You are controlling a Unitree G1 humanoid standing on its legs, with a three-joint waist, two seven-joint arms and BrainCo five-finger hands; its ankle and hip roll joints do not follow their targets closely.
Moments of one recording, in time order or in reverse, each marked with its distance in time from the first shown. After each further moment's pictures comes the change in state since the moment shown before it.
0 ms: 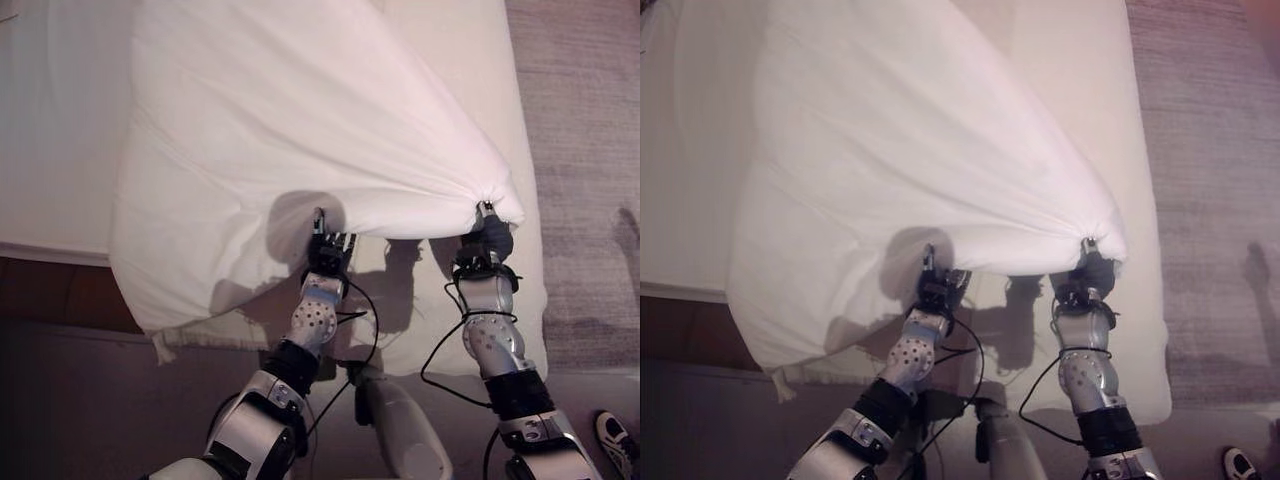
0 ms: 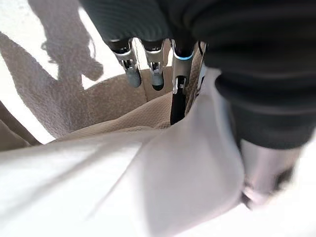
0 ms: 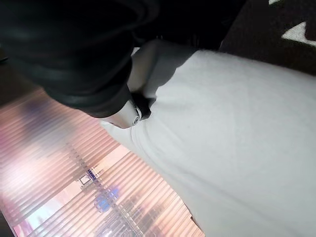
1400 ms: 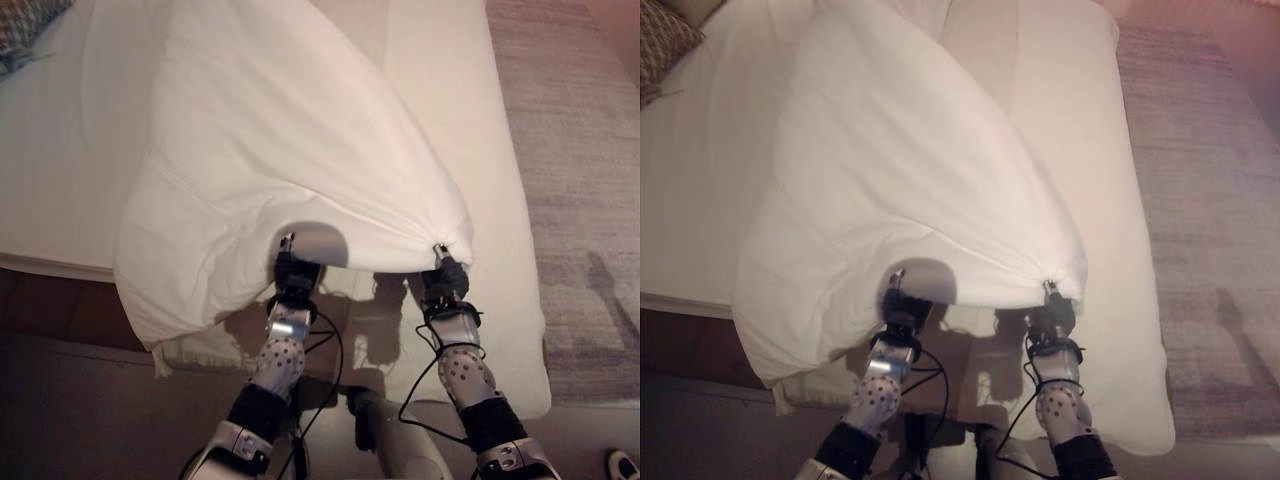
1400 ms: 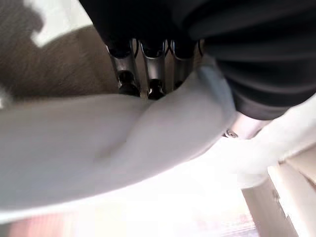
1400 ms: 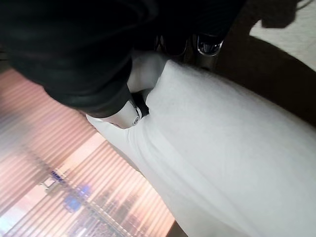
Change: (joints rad) left arm 0.374 0.115 0.038 -0.245 0.230 0.066 -0.150; right arm 0.156 0.120 0.054 0.185 0.038 0.078 0.195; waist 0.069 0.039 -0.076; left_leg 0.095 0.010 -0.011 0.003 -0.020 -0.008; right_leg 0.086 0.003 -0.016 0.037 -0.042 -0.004
